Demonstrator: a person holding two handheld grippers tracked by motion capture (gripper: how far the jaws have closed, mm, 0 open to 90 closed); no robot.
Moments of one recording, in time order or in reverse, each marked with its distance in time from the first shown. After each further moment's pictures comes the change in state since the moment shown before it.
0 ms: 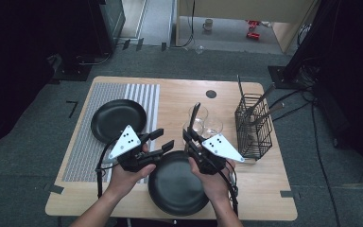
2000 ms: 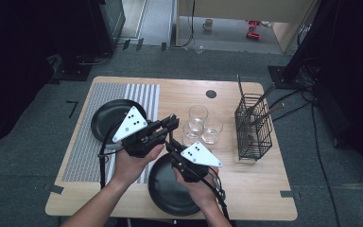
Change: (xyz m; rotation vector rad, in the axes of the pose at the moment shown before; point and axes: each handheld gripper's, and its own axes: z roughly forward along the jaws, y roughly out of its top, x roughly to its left) left arm -0.011 0.053 0.013 -0.028 -0.003 0.007; right arm 0.033 -0.022 0.015 0.076 0.098 -0.064
